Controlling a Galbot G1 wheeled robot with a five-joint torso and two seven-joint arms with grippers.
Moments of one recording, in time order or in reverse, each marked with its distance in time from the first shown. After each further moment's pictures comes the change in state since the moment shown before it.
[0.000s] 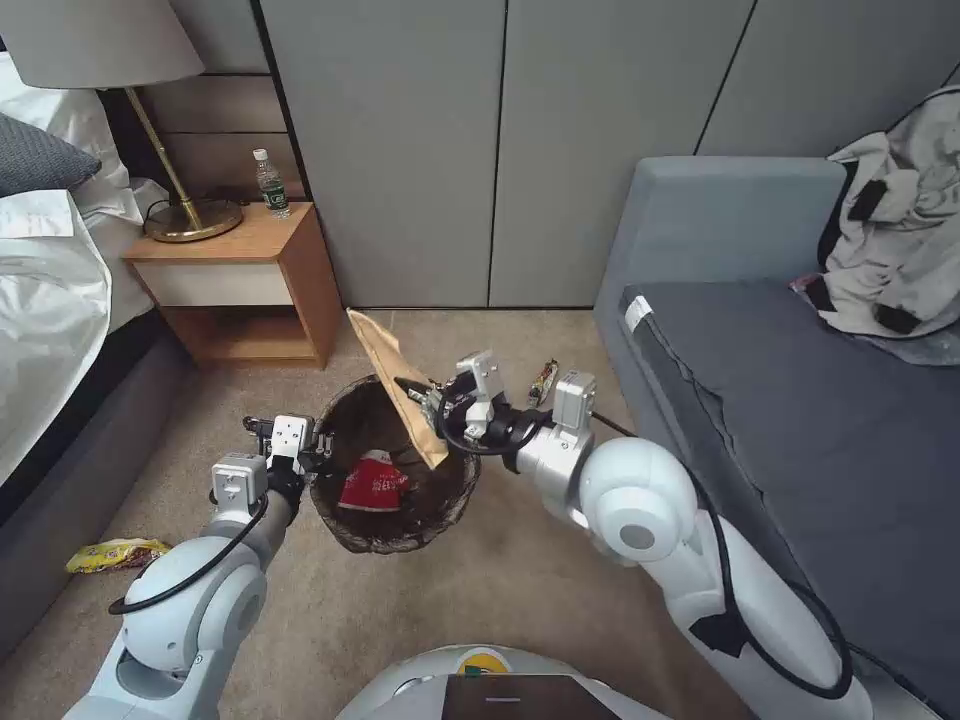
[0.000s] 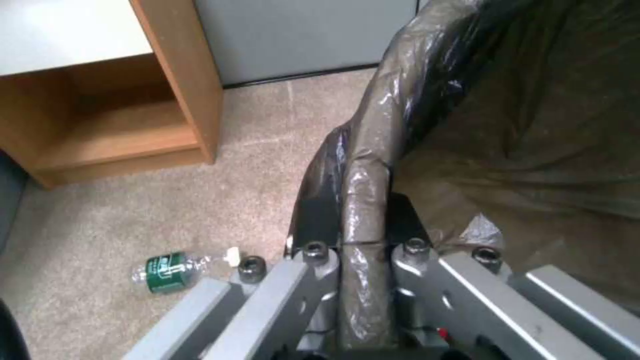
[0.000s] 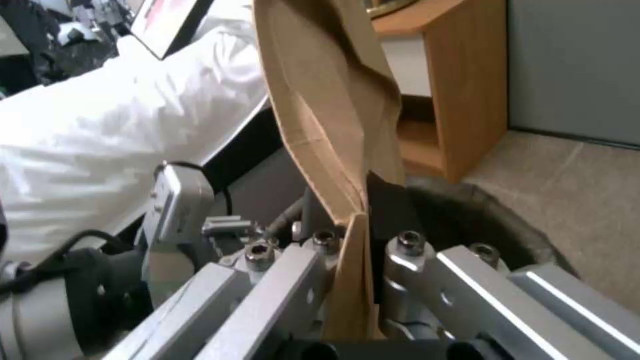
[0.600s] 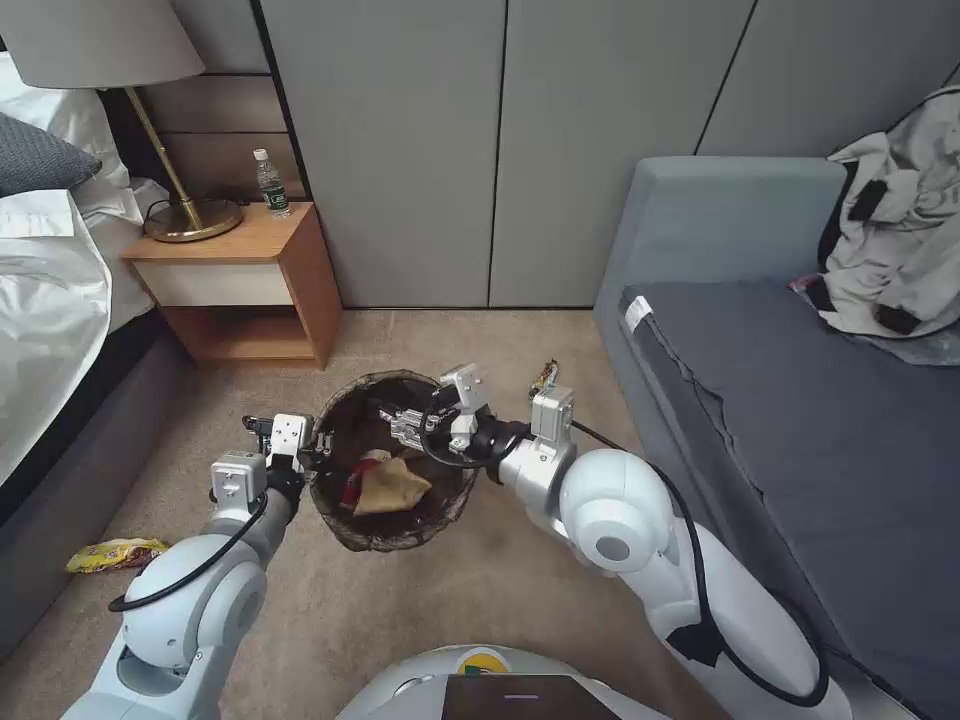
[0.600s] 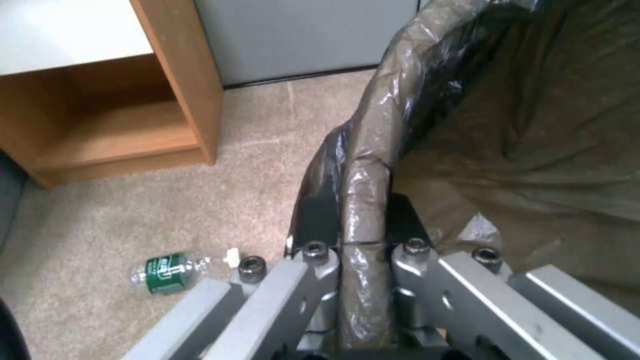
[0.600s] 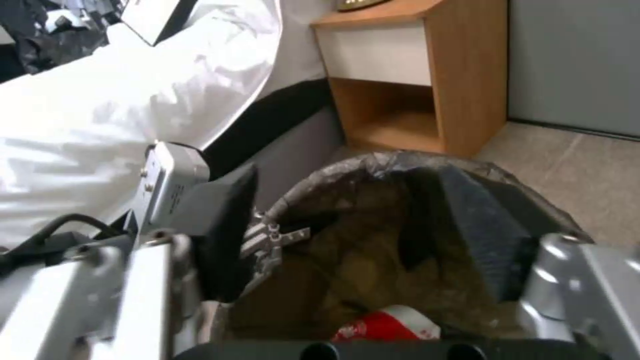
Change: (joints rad) left arm -0.007 0.000 -0.003 0.003 -0.006 0.001 0.000; right arm -0.010 0.028 -0.041 -0.013 -0.053 -0.004 0.016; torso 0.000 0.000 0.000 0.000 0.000
